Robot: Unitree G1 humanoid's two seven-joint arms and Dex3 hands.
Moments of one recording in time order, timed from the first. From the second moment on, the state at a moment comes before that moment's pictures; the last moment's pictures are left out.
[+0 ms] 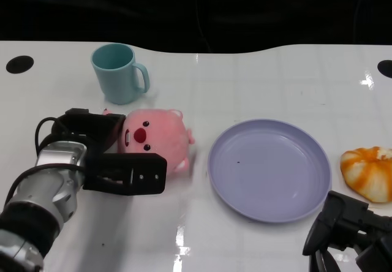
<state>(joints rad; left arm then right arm) -0.71 0.29 -0.51 0.88 0.89 0.08 -0.08 0.49 -0.16 0.07 -0.51 0.11 -0.19 0.27</state>
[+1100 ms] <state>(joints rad) -0.70 0.26 -0.52 1.17 0.72 -0.24 0.43 0.50 -0.16 0.07 -0.53 0.11 -0.19 0.27</state>
